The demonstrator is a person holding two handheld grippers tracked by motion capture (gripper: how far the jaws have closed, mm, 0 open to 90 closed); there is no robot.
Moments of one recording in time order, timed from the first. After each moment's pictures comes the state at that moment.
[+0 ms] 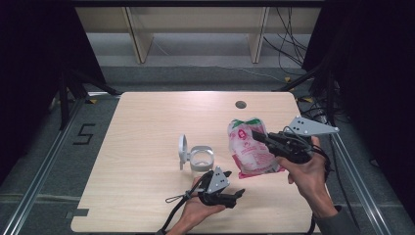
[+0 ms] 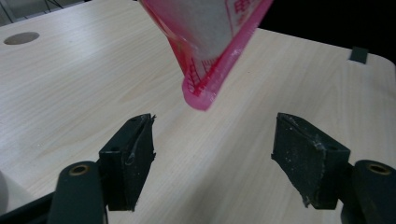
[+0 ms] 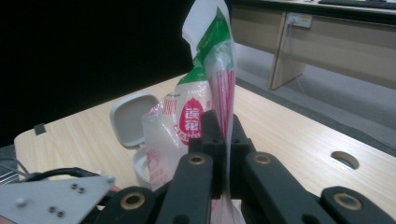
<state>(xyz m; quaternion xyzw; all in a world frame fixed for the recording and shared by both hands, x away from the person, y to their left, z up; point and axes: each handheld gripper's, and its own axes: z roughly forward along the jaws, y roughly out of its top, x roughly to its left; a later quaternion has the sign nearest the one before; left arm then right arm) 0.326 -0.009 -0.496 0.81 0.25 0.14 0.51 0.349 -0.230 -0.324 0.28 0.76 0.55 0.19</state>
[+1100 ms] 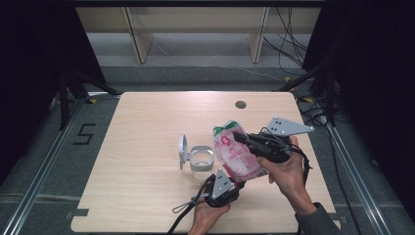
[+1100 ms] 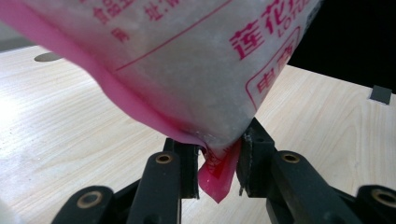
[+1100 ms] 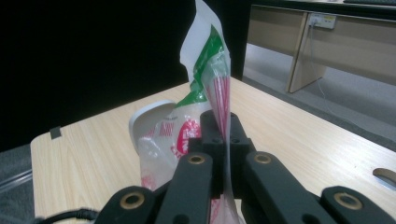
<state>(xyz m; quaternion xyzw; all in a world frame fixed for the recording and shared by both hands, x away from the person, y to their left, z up) 0.316 -0.024 -0.504 0.76 0.29 0.19 0.55 0.360 -0.193 -0.335 0.26 0.76 0.56 0.18</state>
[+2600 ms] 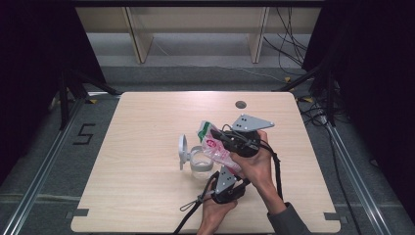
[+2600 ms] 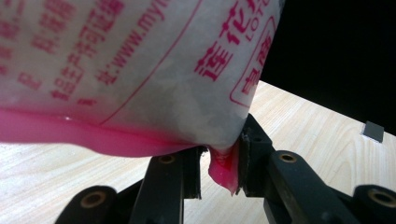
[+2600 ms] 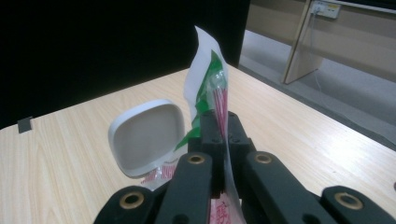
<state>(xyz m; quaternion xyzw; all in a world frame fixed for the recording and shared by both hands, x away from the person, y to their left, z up) 0.329 -0.040 -0.511 0.72 0.32 0.16 0.59 0.384 -0.132 -0.355 0.26 0.79 0.52 0.19</state>
